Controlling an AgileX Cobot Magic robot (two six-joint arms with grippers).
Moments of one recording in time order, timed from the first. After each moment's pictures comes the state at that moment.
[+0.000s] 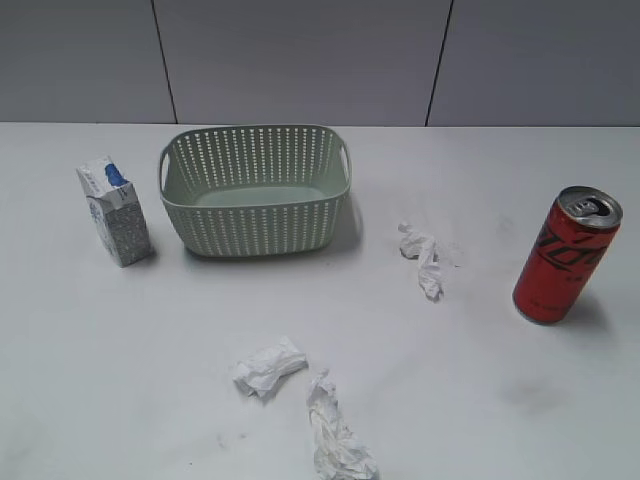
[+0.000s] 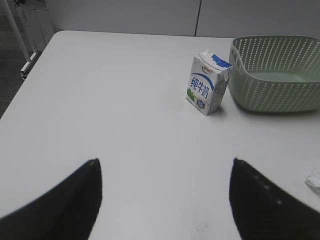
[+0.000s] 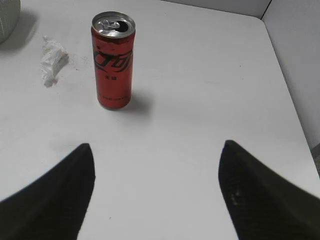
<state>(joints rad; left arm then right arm) -0.07 -0.01 -0.51 -0.08 1.03 0.05 0.11 0.00 -0.42 -0.01 0.94 -0.09</state>
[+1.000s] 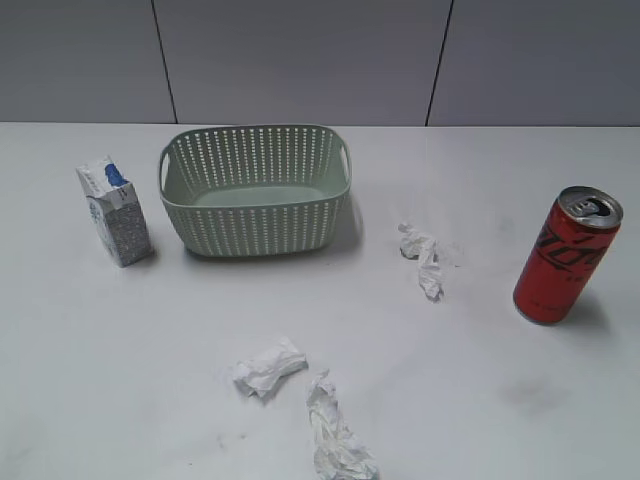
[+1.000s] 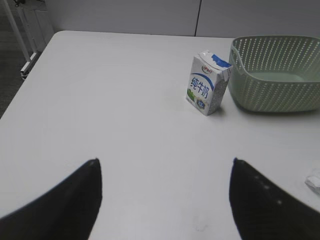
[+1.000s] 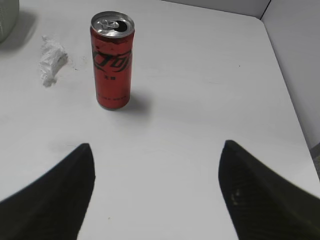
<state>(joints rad) -0.07 -0.01 -0.51 -0.08 1.03 0.05 0.11 0.00 -0.42 -0.01 0.94 -0.09</state>
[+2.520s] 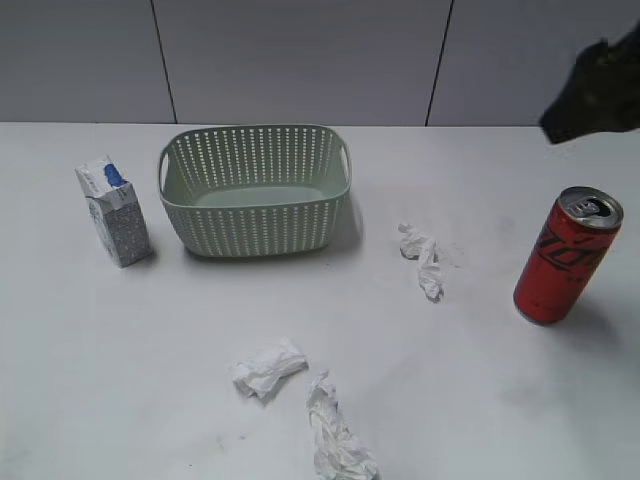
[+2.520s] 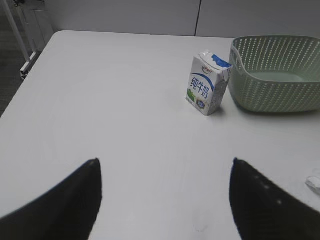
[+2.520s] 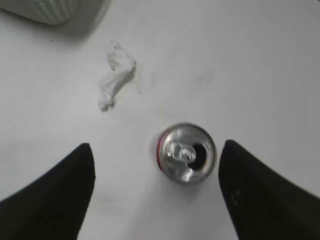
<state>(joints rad) -0.07 -0.01 -0.51 -0.08 1.03 0.05 0.32 1.39 -1.22 0.13 0.89 -0.32</state>
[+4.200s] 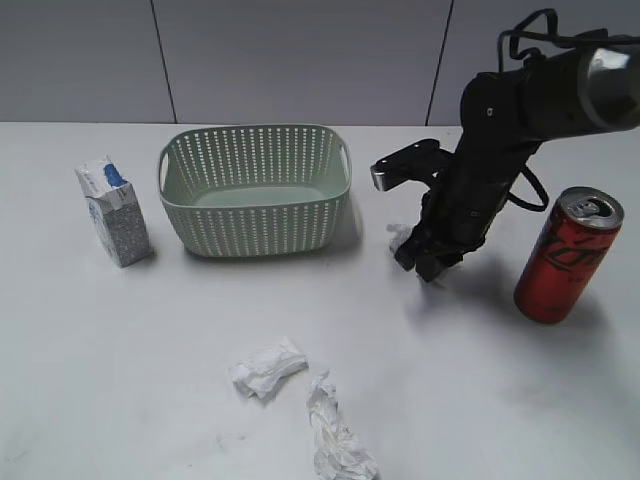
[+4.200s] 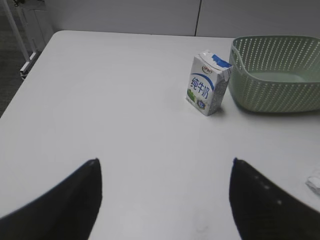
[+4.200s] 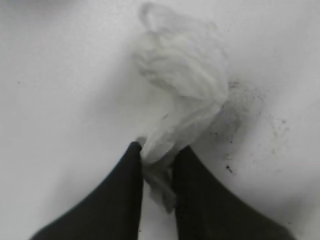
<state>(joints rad) -0.07 -0.01 -0.51 -0.08 1.03 0.05 0.43 2.11 -1.33 0.10 0.68 -0.26</state>
